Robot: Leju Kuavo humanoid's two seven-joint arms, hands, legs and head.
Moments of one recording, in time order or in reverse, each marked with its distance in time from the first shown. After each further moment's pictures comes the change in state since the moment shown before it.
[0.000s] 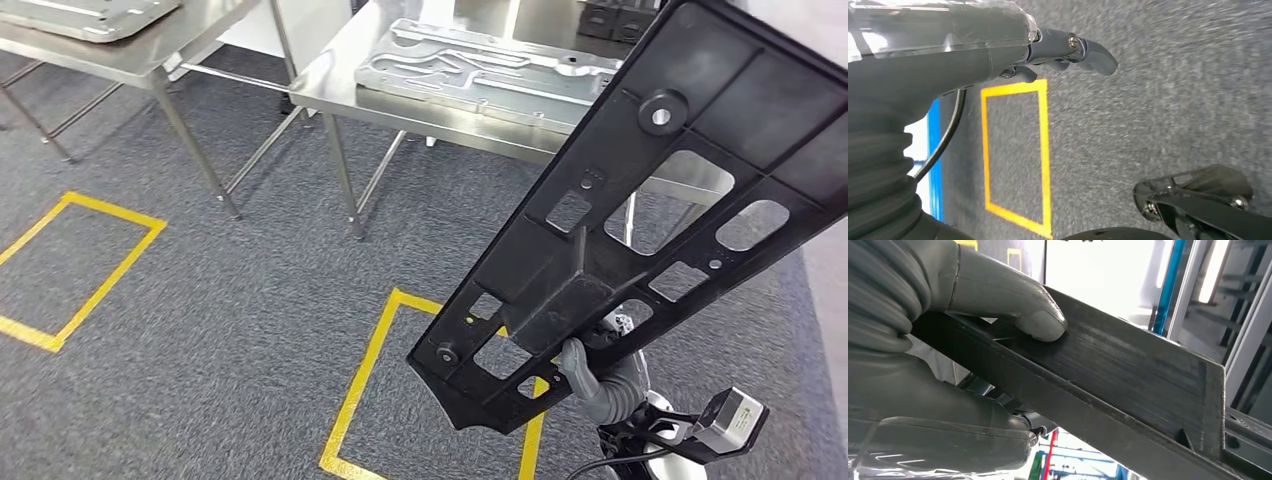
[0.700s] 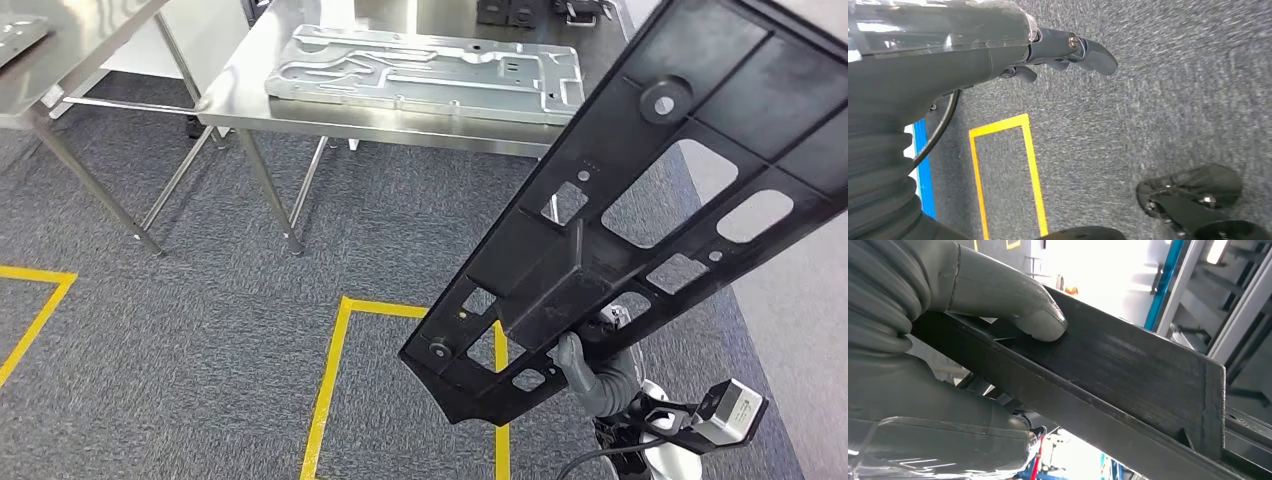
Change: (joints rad) left arm -0.006 -0.009 0.022 0.000 0.010 -0.013 -0.004; right arm -0.042 0.001 0.002 0.007 -0.002 0.018 0.002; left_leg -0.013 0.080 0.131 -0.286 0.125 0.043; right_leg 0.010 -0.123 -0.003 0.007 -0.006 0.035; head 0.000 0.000
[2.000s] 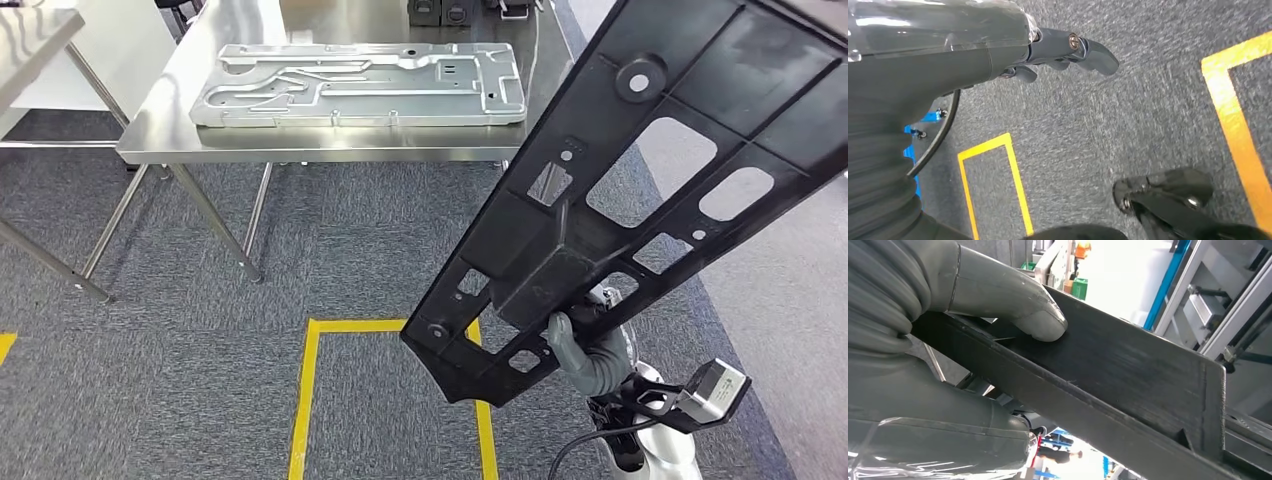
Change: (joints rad) left arm -0.004 -0.001 0.029 -0.004 -0.011 0.013 -0.027; right arm -0.064 -0.002 0.025 0.028 0.040 -0.036 0.016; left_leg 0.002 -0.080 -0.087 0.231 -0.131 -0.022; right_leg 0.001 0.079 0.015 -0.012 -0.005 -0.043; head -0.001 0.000
